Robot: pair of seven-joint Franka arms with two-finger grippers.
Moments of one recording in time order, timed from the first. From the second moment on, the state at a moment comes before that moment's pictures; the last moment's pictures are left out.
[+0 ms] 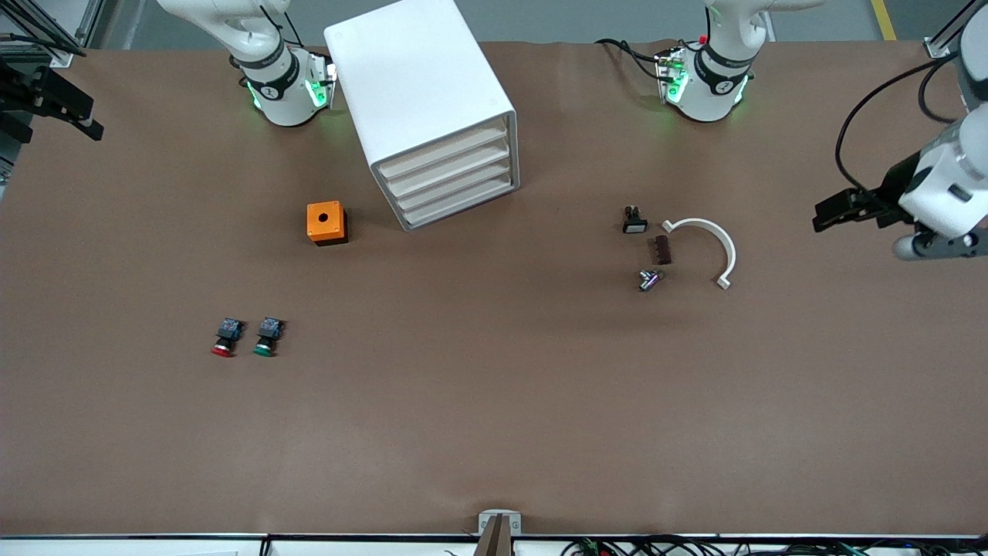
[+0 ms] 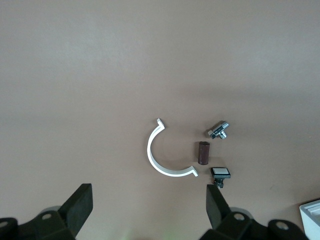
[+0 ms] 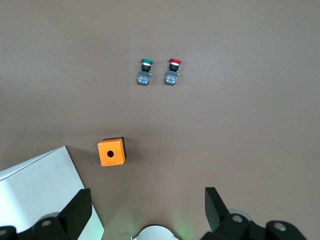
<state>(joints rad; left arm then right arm) 0.00 0.08 -0.04 -1.65 -0.02 1.61 -0.10 0.01 -0.21 -0.06 -1.66 0.01 1.43 -0.06</state>
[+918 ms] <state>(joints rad) -0.14 0.33 -0.05 -1.55 -0.15 1.57 -0.66 0.01 -0.21 -0.06 -1.66 0.01 1.43 -0.06</state>
